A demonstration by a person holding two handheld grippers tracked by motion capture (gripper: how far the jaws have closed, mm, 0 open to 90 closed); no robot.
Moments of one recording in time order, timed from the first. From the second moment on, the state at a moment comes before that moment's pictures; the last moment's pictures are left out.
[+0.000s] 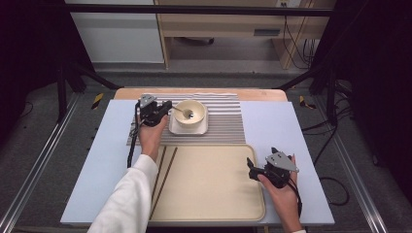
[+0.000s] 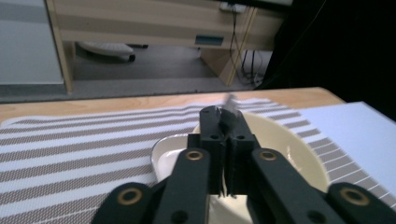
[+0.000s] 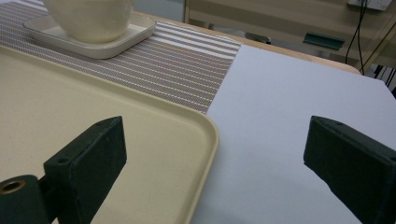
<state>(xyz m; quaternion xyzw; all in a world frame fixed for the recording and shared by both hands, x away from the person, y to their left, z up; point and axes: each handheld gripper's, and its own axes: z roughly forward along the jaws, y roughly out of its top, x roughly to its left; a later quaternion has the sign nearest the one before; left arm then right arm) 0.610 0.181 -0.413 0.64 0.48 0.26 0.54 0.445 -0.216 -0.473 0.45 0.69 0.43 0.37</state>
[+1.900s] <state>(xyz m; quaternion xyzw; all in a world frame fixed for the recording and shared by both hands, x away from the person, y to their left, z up) 0.464 0.191 -0.367 0.71 0.37 0.21 0.57 0.443 -0.229 -0.469 0.44 0.67 0.42 0.41</state>
